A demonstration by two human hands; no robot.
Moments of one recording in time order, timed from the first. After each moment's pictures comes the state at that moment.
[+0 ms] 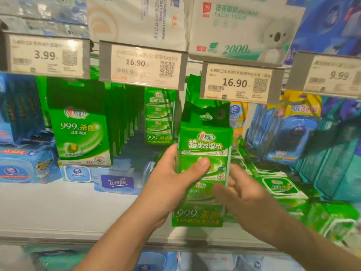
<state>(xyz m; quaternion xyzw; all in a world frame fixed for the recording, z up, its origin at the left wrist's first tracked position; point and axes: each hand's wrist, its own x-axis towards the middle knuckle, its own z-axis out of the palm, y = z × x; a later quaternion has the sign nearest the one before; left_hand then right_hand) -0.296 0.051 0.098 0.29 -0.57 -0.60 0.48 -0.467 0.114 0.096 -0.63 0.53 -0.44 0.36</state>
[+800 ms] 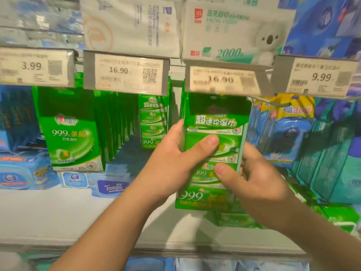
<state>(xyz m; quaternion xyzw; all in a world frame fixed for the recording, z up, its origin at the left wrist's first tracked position) -0.310 0.049 0.143 0.19 -0.64 -0.55 0.50 -0.476 0.112 0.130 -0.66 0.43 -0.54 0.30</state>
